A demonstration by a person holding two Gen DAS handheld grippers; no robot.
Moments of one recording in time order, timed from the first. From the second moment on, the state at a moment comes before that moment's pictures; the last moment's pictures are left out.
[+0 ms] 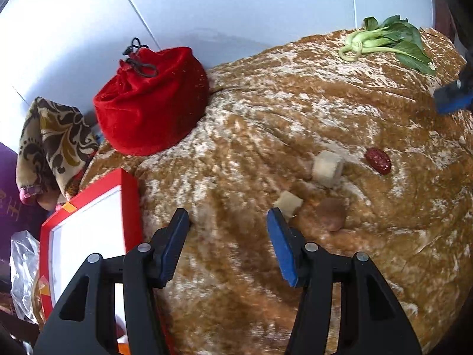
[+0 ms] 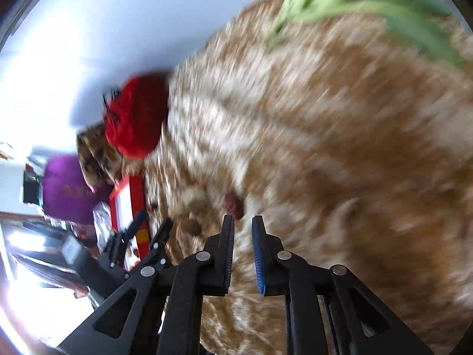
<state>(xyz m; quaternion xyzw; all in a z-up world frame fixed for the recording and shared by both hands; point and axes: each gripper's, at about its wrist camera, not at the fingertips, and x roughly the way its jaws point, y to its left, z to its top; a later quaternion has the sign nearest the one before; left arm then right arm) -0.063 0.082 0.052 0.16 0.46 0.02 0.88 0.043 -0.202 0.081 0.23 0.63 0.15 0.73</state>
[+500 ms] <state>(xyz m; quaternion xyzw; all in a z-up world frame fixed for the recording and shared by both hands) -0.061 0.075 0.056 0.20 0.45 -0.01 0.87 0.066 -0.223 0.093 0.23 0.62 0.14 0.74</state>
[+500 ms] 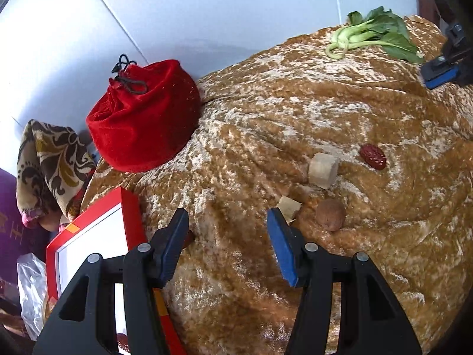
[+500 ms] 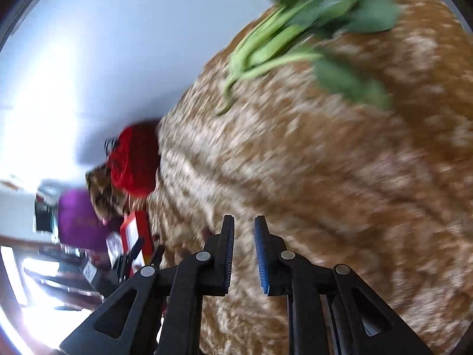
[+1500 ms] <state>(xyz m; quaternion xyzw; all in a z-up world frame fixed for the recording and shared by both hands) -0.054 0.077 0.056 0.17 0.45 -0.11 0.87 0.055 -0.105 0.052 0.05 0.66 0.20 0.72</state>
